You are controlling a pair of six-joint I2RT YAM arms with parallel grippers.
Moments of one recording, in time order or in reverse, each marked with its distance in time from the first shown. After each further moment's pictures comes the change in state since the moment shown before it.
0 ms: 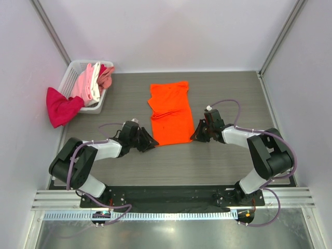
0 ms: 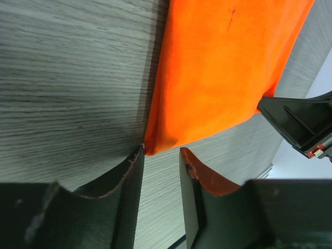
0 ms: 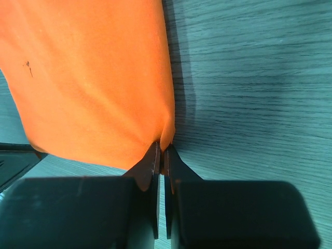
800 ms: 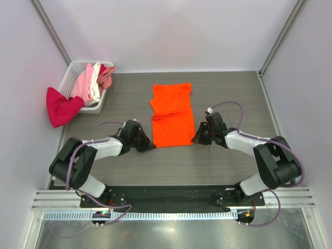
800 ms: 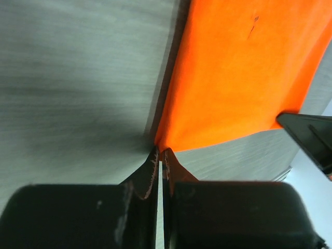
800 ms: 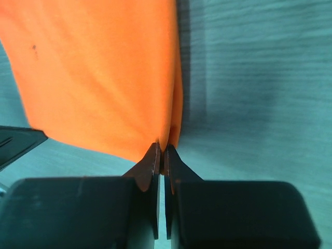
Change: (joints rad) left arm -0.006 0.015 0.056 -0.119 -0.026 0.036; right arm 0.017 -0.097 -0.064 -0.008 0.009 -0.019
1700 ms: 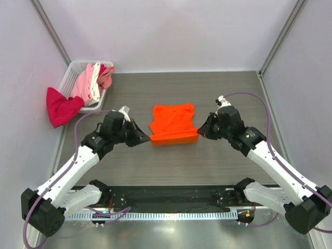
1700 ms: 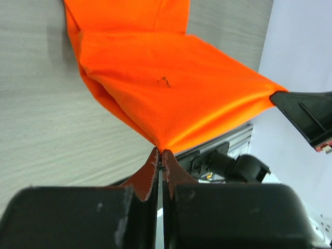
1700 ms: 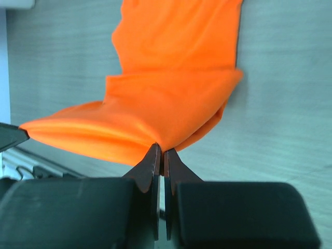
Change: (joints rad) left arm -0.008 -0.571 0.212 -0.599 0.045 0.081; right arm 0.116 -0.520 0.227 -0.528 0.149 -0.019
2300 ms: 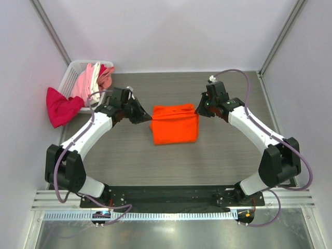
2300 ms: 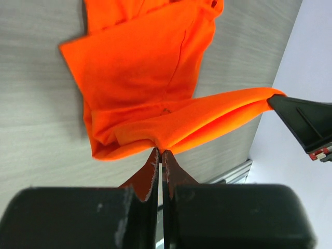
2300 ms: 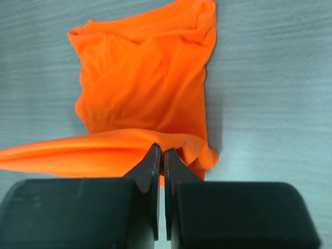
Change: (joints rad) left arm 0.156 0.472 0.331 0.020 0.056 0.089; right arm -0.132 0.504 0.325 0.056 0.043 -0.093
